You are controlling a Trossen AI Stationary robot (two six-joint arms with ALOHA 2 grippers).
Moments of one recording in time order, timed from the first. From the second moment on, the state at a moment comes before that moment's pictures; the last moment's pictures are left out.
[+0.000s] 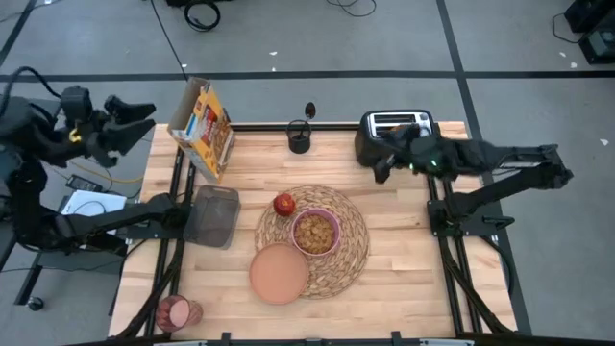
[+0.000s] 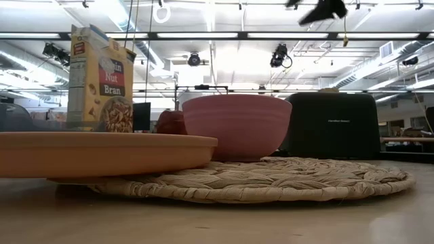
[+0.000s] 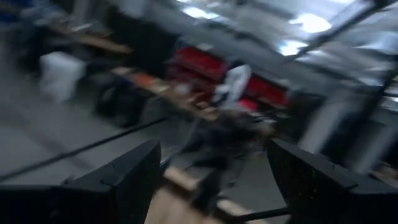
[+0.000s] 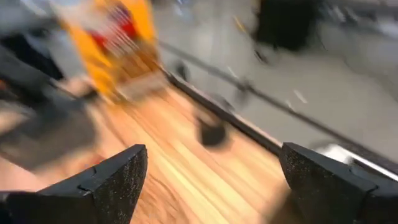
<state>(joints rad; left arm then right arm) 0.67 0.74 1.67 -0.80 0.32 -0.46 0.02 1.00 1.15 -0.65 0.65 0.43</state>
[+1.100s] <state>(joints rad) -0.09 0.98 1.02 0.31 0.00 -0.32 -0.87 1.59 1.57 -1.48 0.23 -0.79</state>
